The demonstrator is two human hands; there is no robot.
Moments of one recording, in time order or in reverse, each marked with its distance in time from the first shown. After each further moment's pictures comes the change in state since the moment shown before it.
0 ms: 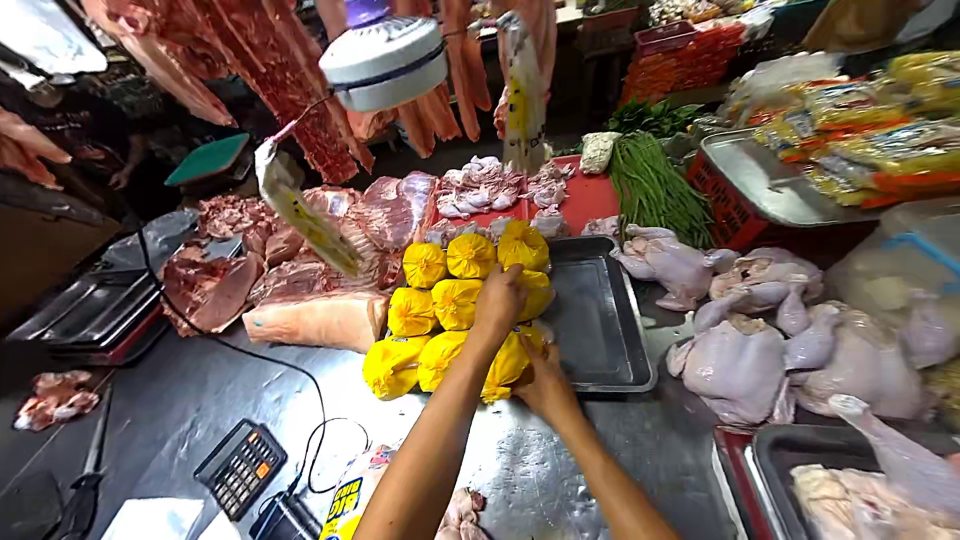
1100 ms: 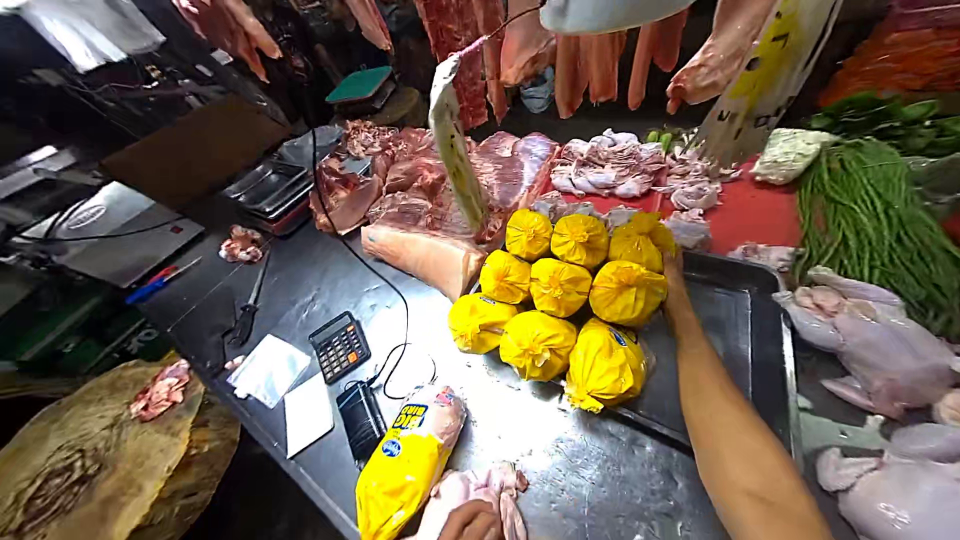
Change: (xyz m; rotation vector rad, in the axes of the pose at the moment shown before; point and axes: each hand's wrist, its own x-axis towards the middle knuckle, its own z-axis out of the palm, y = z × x) left_hand -0.375 -0.054 0.002 -0.373 0.272 -0.176; right_hand 0.265 0.024 -0.018 0.660 0.162 -0.273
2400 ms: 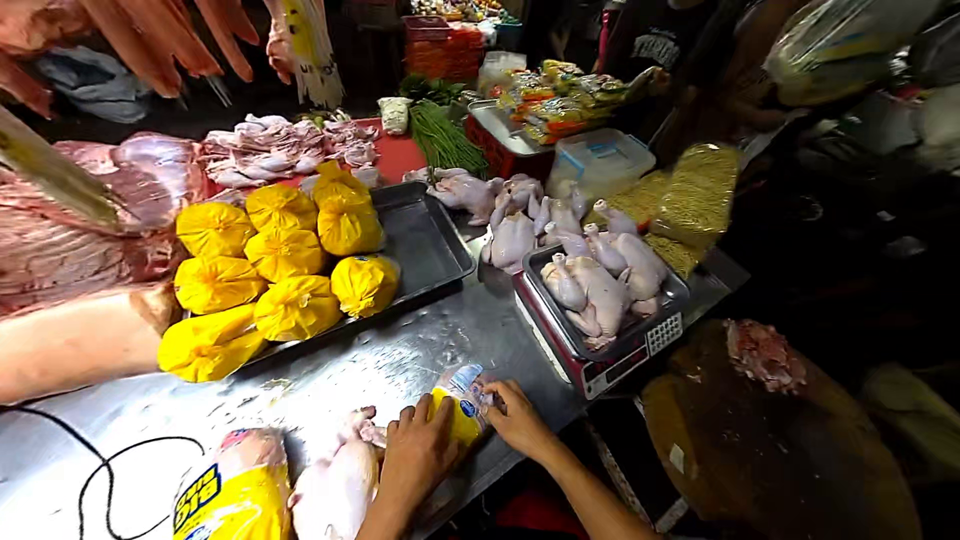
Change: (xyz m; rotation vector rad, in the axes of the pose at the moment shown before) left_hand -0.009 -0.016 0.073 0.375 -0.747 0.548; right_hand -0.567 -0.091 -0.044 -0.492 0.113 0.501
